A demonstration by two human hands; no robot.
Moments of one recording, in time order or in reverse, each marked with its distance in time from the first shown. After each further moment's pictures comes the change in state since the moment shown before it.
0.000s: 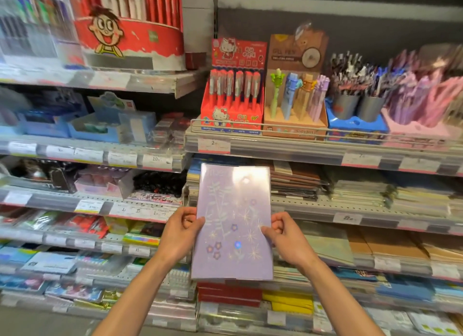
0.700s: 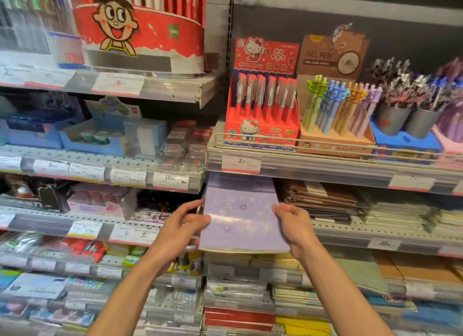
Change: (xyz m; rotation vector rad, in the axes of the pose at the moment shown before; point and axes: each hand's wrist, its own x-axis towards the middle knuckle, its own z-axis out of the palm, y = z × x) left_hand 0.087 -0.002 -0.056 -0.267 -0.225 -0.075; right_hand 0.109 -0.041 0.059 0.387 0.247 0.211
